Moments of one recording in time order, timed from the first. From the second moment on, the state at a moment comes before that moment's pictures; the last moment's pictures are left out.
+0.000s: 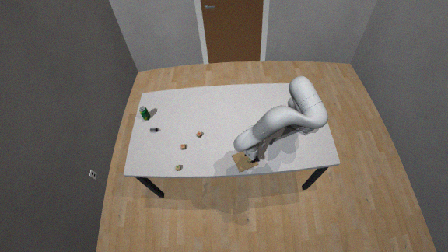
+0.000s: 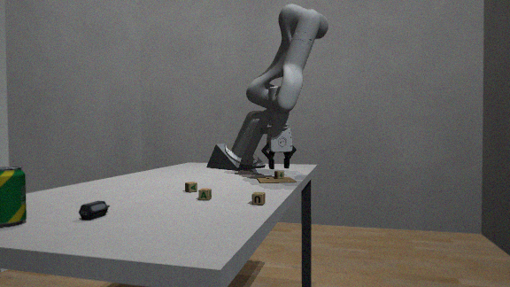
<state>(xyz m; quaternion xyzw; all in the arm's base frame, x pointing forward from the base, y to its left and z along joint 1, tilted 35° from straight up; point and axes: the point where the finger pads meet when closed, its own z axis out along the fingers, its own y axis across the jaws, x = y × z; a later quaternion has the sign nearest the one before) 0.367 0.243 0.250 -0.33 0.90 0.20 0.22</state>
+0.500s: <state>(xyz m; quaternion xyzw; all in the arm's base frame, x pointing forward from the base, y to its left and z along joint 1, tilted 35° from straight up) 0.372 0.251 0.237 -0.33 0.90 0.20 0.22</state>
